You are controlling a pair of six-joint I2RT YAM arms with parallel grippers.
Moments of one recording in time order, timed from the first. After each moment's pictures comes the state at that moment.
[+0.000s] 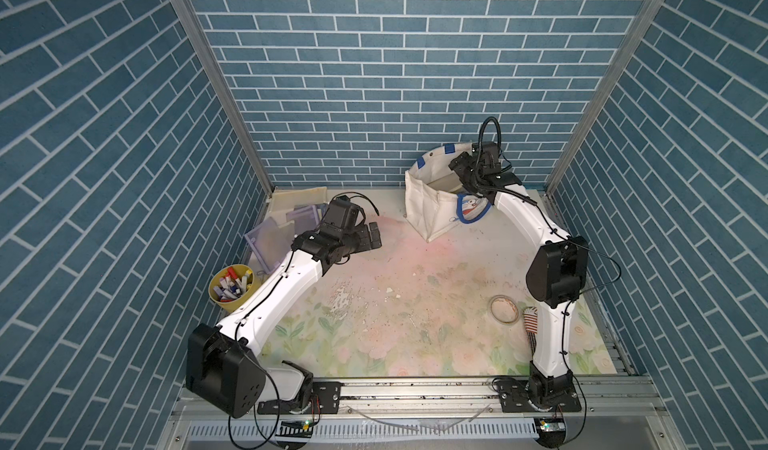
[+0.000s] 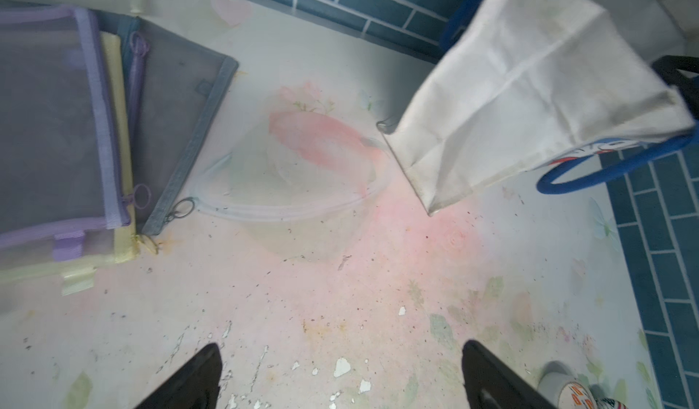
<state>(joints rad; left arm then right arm) -0.39 1.38 1.21 -0.64 -0.04 -0.56 0.36 2.09 2.04 -0.46 0.06 0.97</state>
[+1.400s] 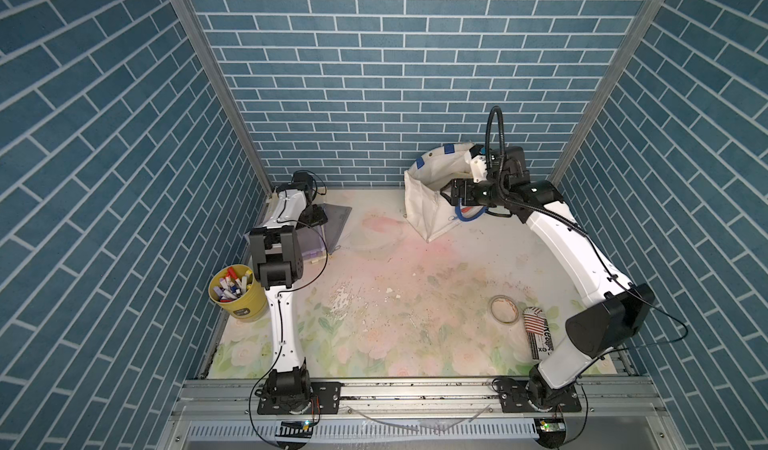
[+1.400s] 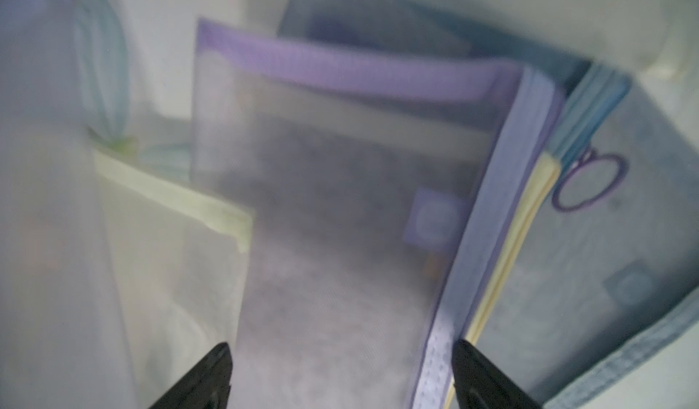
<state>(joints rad) 0.06 2.38 2.06 -1.02 -0.14 -0.43 0.42 1.62 1.77 -0.75 -0.26 0.26</state>
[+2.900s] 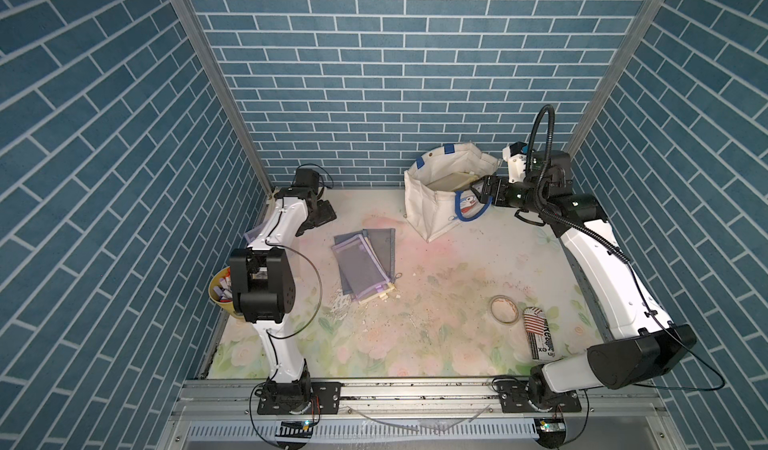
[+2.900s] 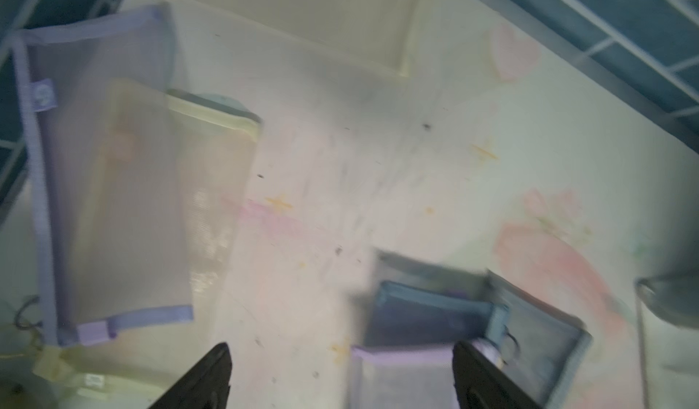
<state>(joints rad) 0.02 1.97 1.71 -0.88 -0.13 -0.50 0.30 1.45 1.65 -0.73 -0.29 0.29</state>
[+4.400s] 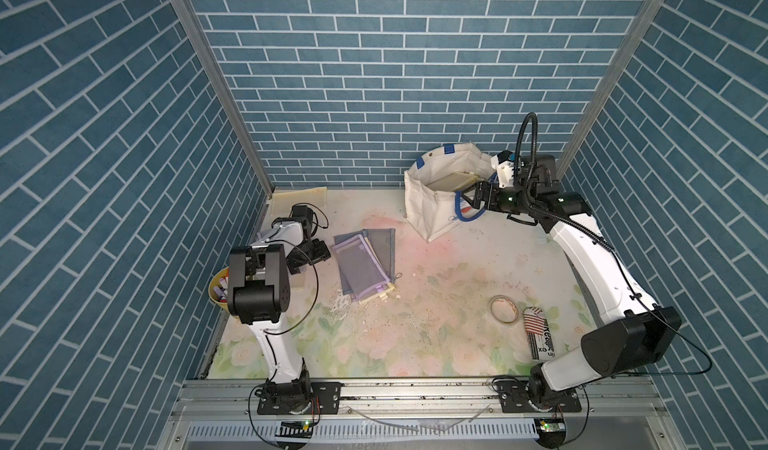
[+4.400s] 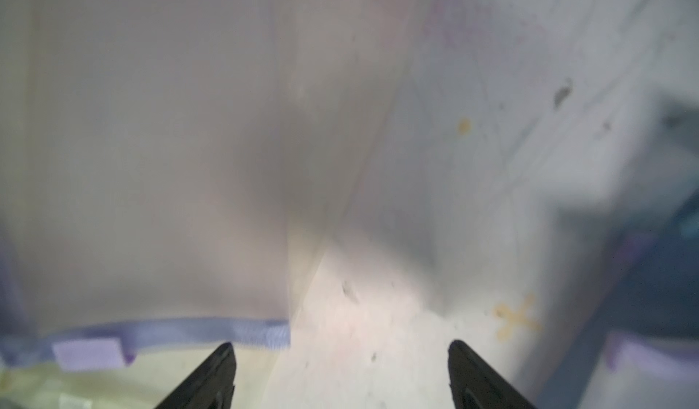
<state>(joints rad) 0.06 1.89 1.32 -0.83 -0.04 -0.46 0.29 1.52 1.63 -0.72 -0.39 0.31</state>
